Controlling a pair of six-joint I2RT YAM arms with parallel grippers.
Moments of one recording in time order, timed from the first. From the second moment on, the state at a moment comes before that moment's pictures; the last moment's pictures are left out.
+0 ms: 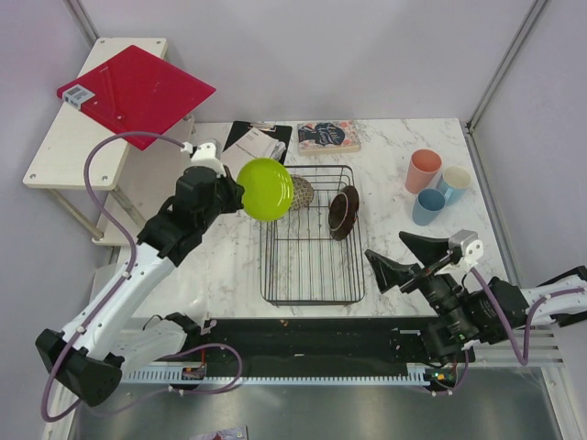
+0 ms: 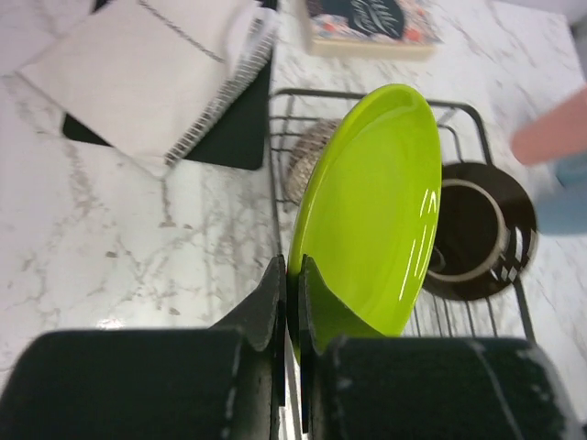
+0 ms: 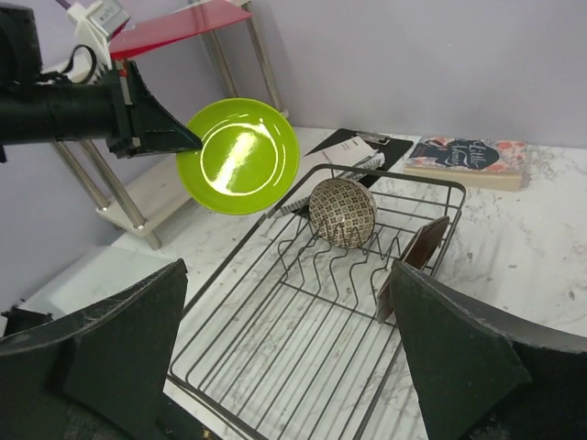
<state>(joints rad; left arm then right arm) -0.54 1.00 1.04 -0.44 -0.21 -0.44 1.82 0.37 0.60 0.21 1.23 -0.18</state>
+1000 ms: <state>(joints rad) -0.29 2.15 1.92 -0.37 -0.56 -0.48 1.82 0.33 0.53 0.39 1.21 -0.24</state>
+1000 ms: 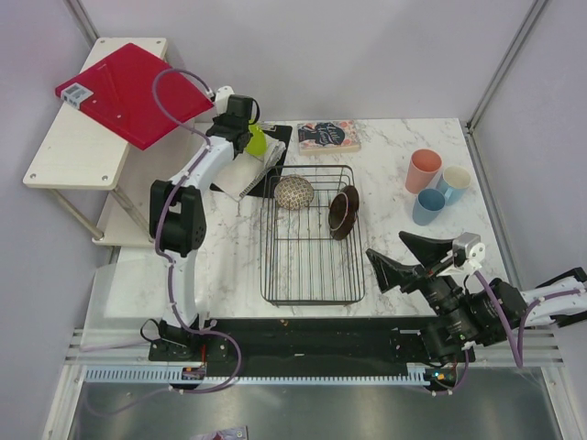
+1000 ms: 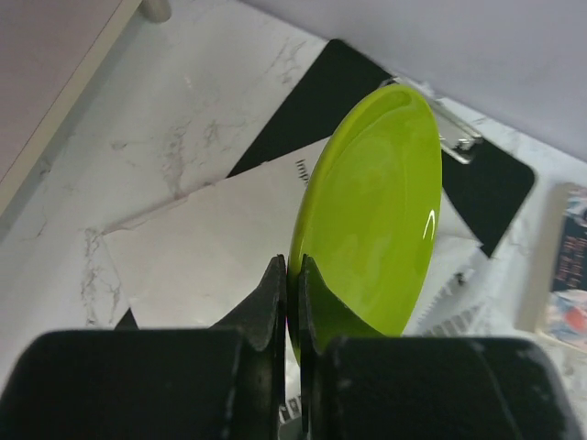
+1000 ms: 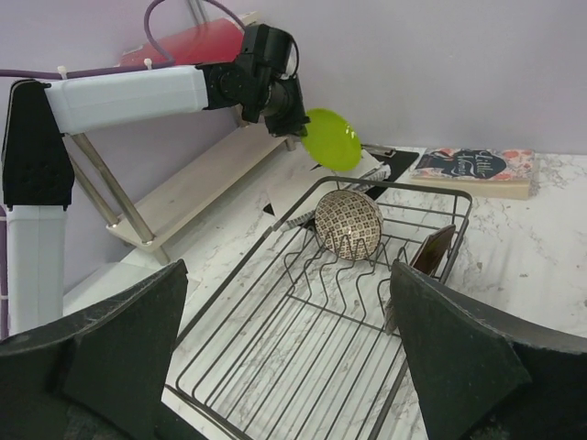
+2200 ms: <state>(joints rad) -0.20 2.04 1.81 -0.39 -0.30 -0.62 1.82 0.38 0.49 0.51 1.24 -0.36</state>
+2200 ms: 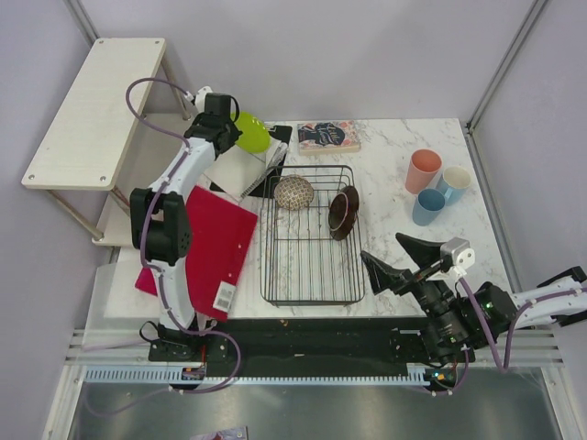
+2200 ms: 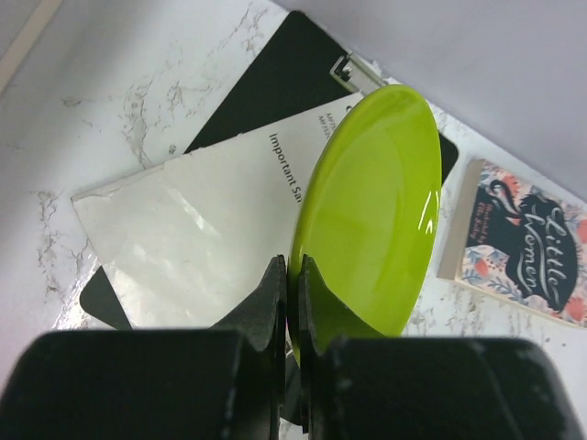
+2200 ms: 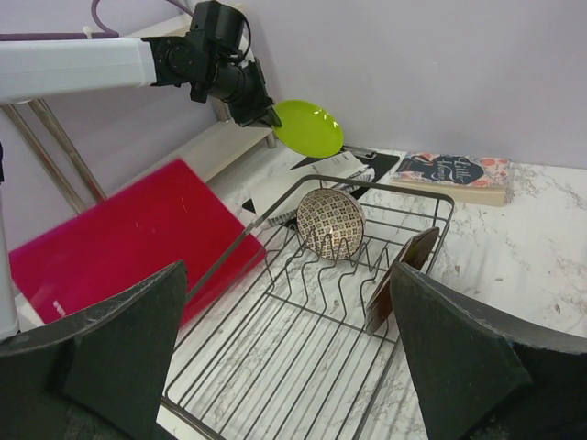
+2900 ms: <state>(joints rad) -0.20 2.06 1.81 -0.39 -0.26 -0.62 1.82 0.39 0.48 0.50 1.24 -0.34</state>
